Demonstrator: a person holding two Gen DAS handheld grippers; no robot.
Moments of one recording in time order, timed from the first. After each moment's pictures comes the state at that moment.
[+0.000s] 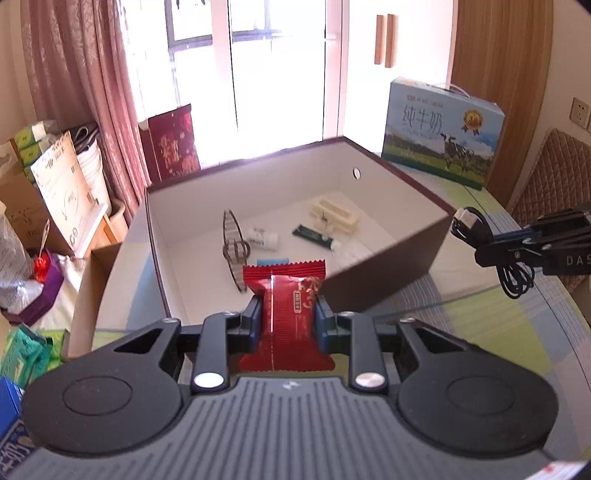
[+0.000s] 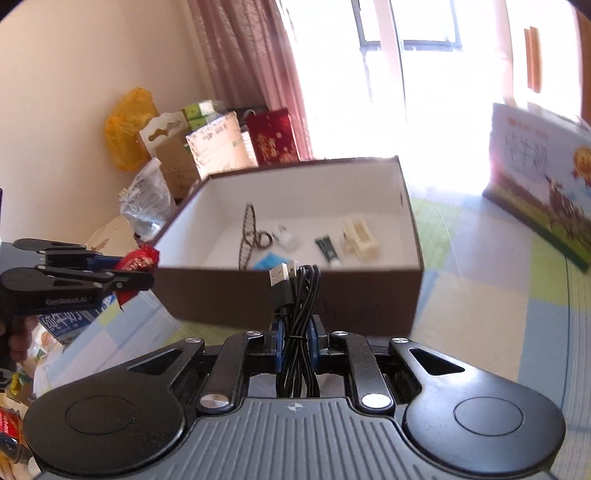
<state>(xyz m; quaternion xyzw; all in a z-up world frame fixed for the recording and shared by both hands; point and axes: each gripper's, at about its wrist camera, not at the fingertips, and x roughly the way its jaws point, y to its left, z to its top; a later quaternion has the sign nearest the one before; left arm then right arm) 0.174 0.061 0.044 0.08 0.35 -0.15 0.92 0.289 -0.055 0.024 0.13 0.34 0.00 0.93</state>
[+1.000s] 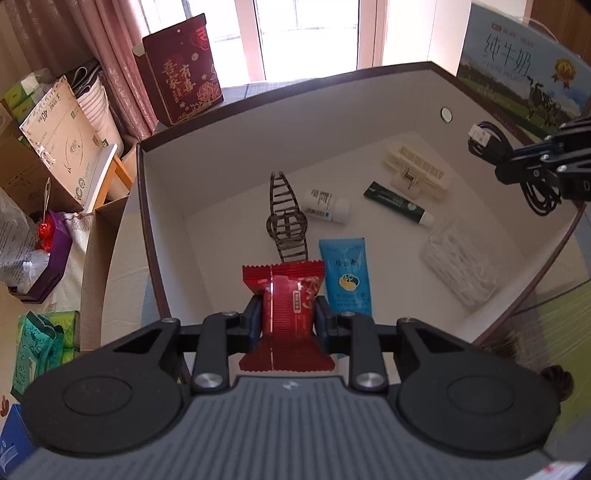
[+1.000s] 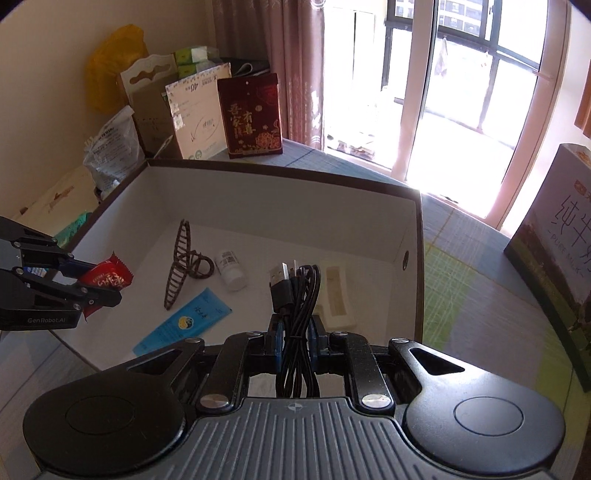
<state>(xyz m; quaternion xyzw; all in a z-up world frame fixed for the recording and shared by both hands) 0.317 0.071 -0.021 0.12 0.49 -0.10 0.86 0.456 -0.102 -0.007 0.03 0.43 0.00 0.90</state>
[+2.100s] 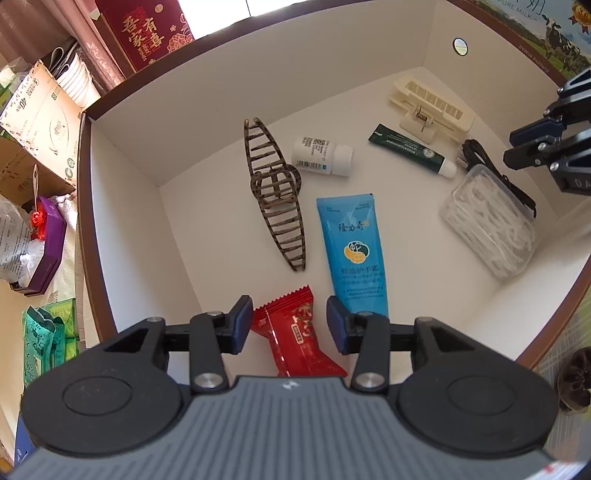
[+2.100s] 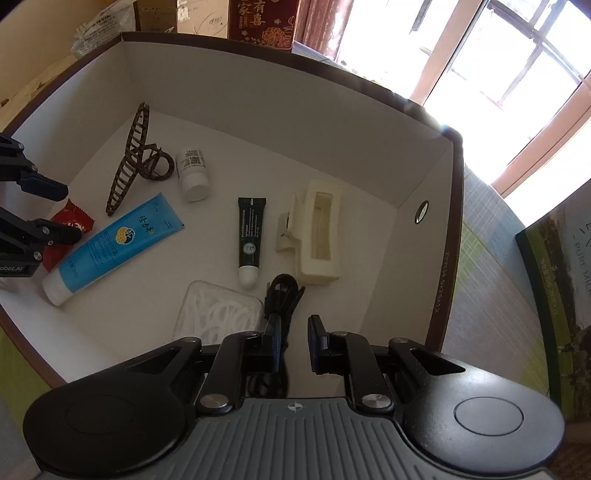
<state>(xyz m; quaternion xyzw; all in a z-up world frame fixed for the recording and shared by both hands) 0.341 0.054 -0.060 0.16 0.55 -0.10 0.81 0.486 -0.103 -0.067 -0.08 0.55 0.00 0.83</state>
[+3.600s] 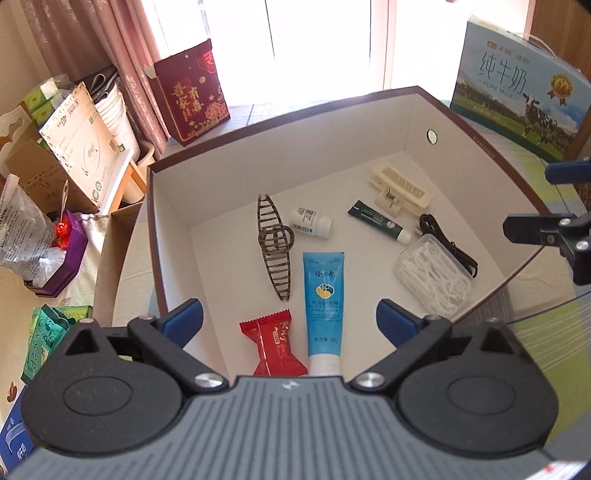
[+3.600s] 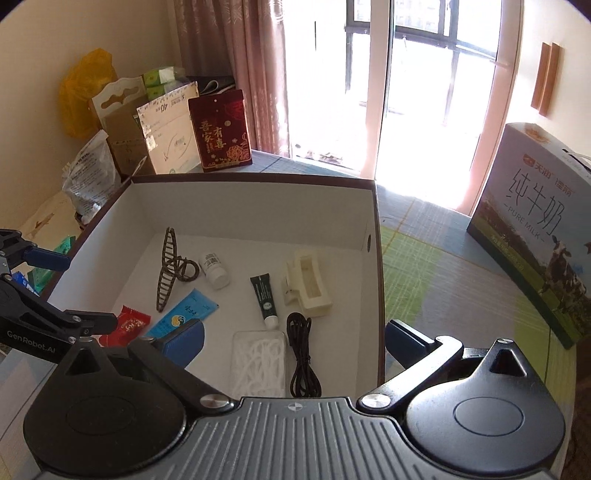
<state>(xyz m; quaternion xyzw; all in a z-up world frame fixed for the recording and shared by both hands) 0.289 0.047 0.020 0.11 0.47 -0.07 0.87 0.413 -0.100 0.019 0.07 0.40 -0.05 0.91</state>
